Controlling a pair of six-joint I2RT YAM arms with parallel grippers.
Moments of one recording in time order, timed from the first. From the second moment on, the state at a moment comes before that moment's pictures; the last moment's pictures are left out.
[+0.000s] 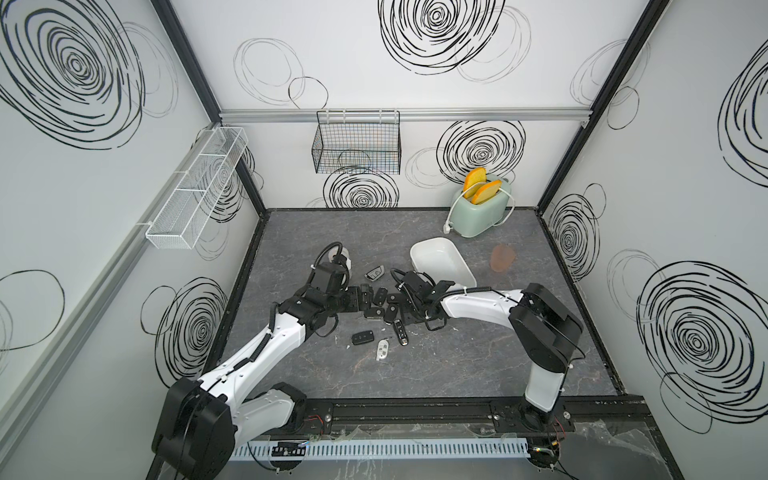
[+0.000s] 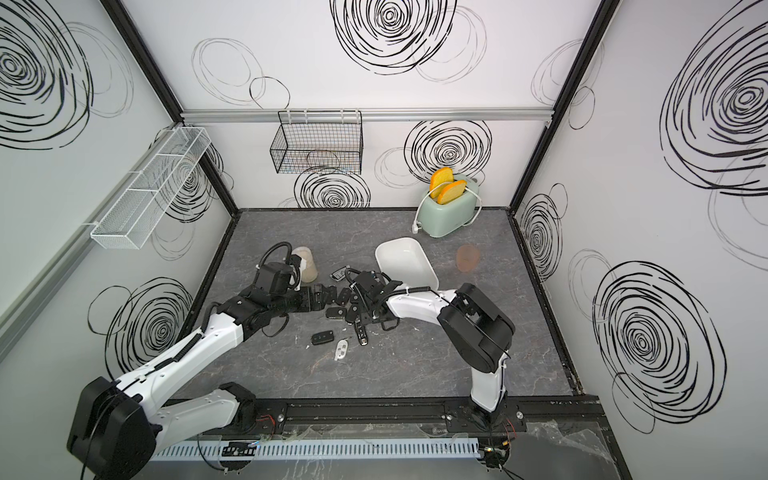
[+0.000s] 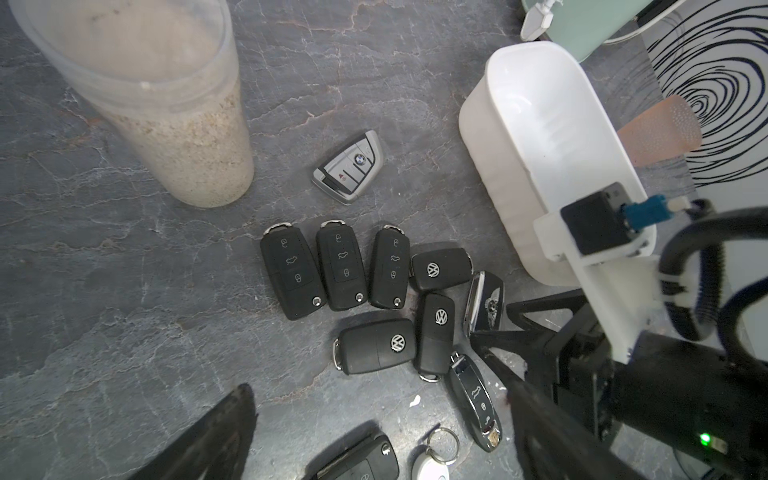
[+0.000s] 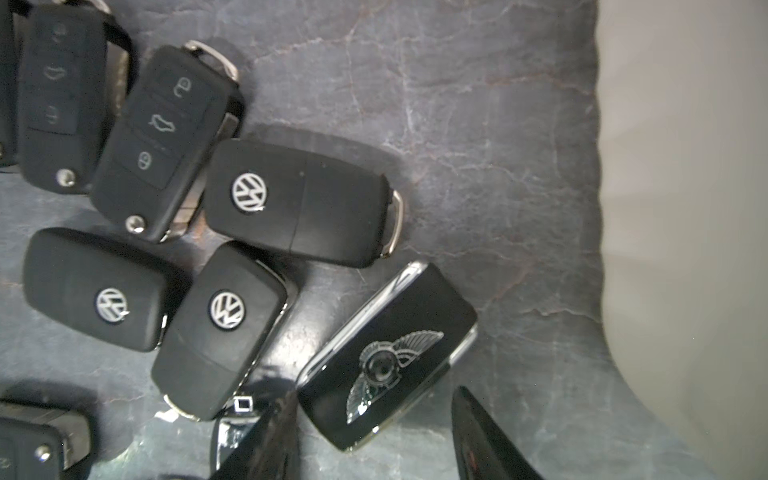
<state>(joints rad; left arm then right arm) -0.41 1.13 0.73 -0.40 0.10 -0.47 0.89 1.85 1.13 -0.47 0.12 0.66</state>
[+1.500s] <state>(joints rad) -0.41 1.14 0.75 -0.40 0.11 -0.47 0.85 1.90 1.18 -0.46 0.14 0.63</state>
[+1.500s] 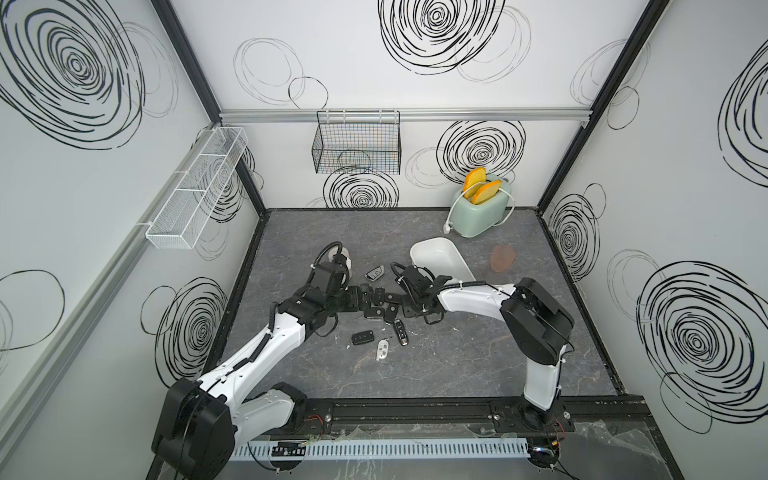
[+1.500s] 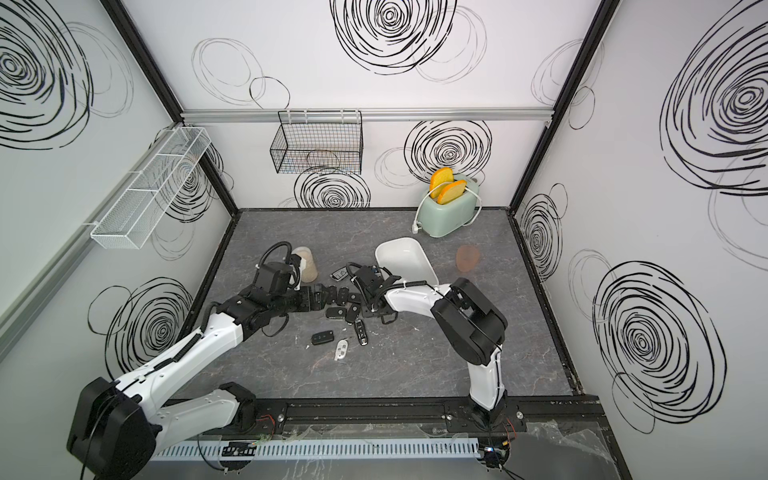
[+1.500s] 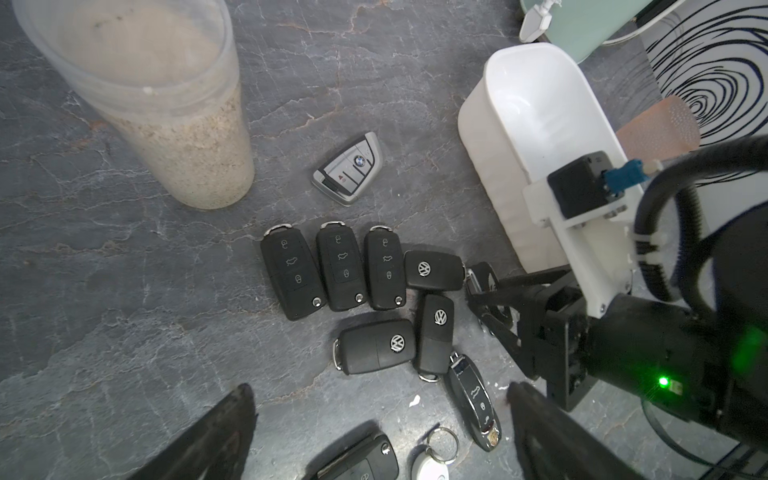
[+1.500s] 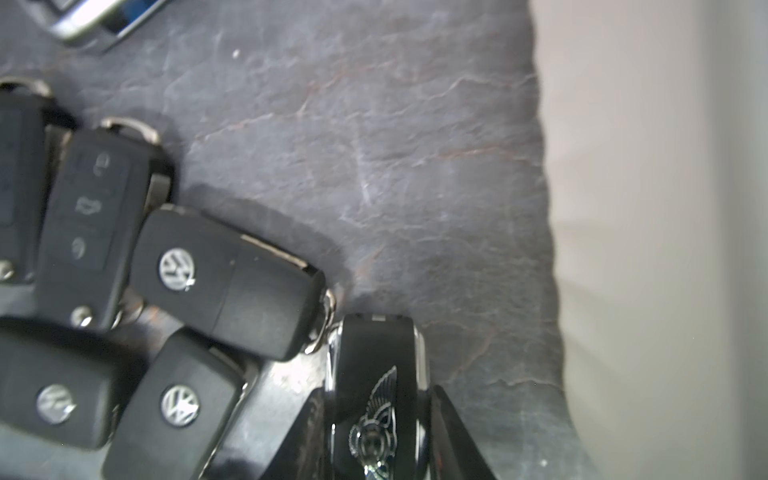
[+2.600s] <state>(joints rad) -0.45 1.27 0.91 -0.38 0.25 -0.51 0.38 1.89 1.38 -0.39 -0.05 0.05</state>
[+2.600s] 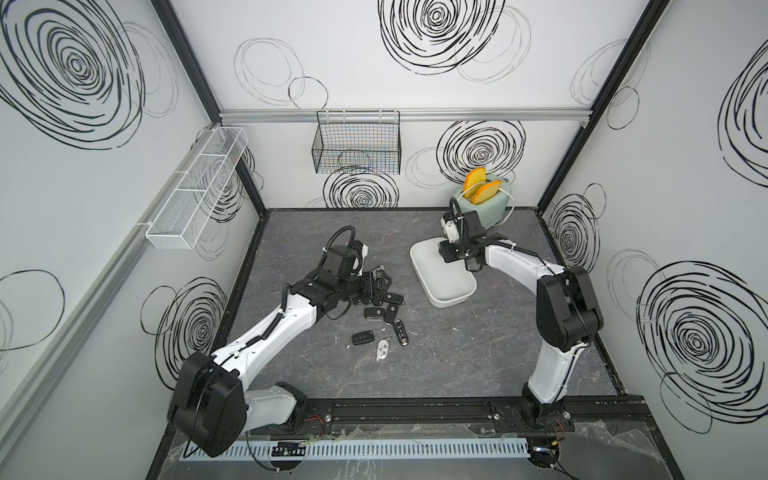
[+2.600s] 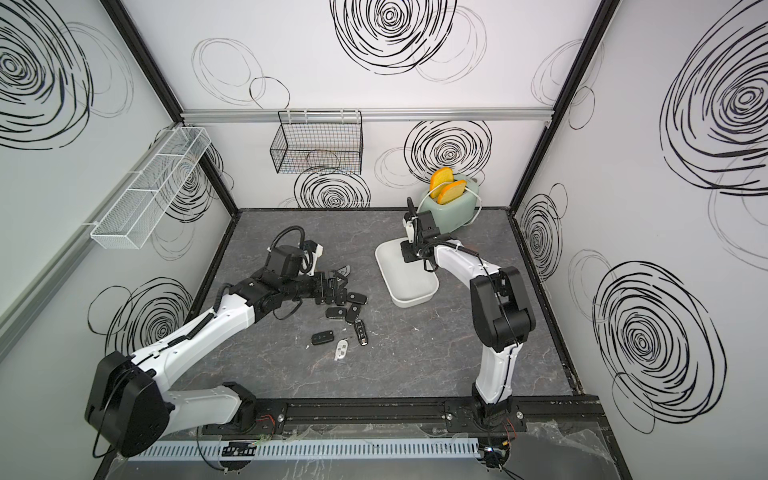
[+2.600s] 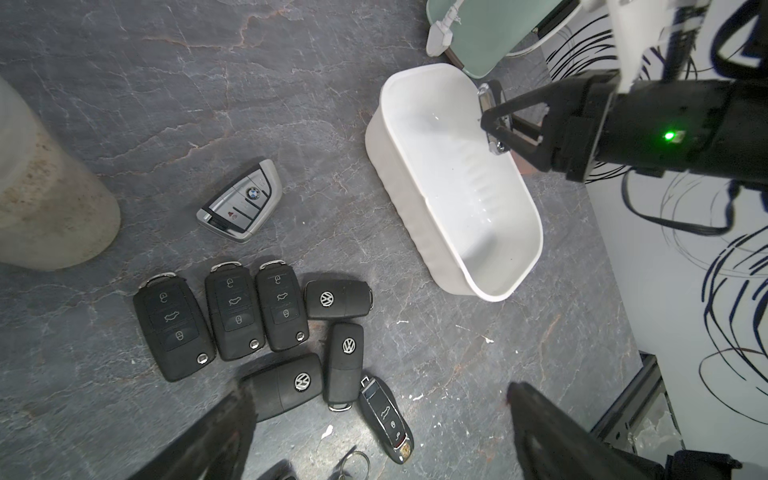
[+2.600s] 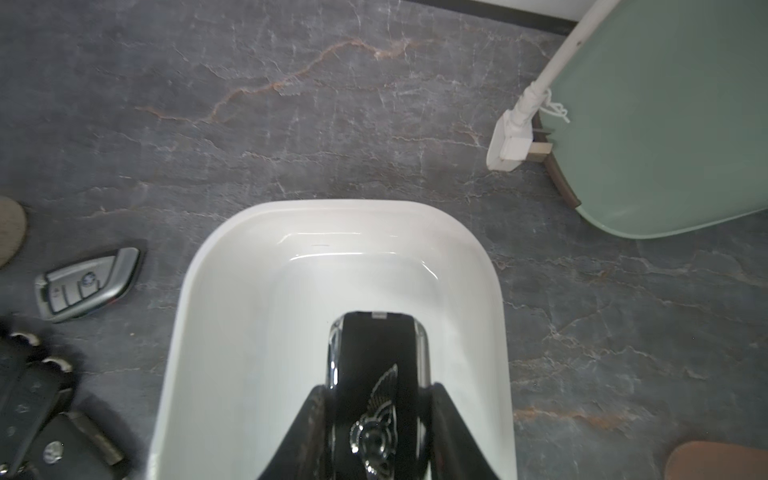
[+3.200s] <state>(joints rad) -0.47 1.30 0.91 -0.38 0.26 -0.49 0.36 2.13 1.51 -0.37 -0.03 -0.01</state>
